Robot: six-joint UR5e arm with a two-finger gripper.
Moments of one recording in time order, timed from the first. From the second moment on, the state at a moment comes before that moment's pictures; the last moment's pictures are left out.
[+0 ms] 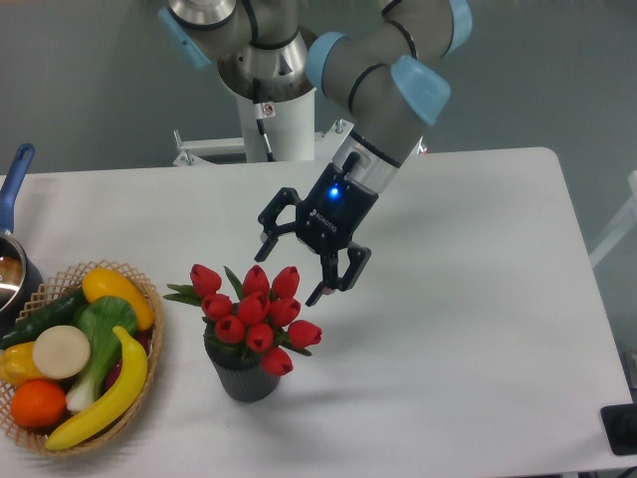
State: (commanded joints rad) arm 2.61 -1.76 -1.91 -0.81 0.67 1.25
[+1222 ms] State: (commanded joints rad) arm 2.52 -1.87 -1.84 -0.77 0.67 1.25
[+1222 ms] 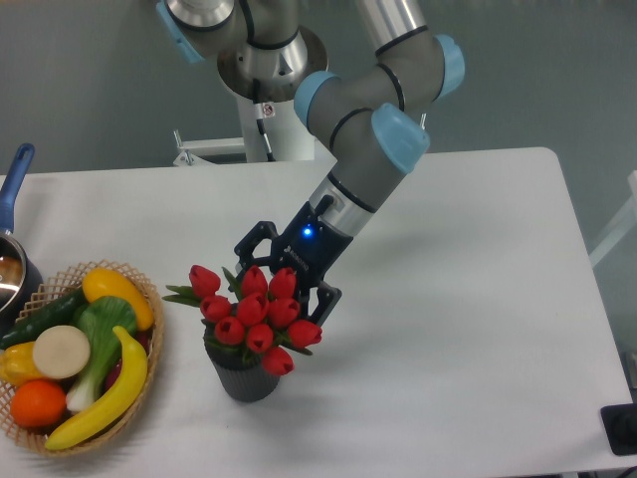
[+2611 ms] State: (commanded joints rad) arm 2.51 -1.93 -1.80 -0.75 0.59 1.25
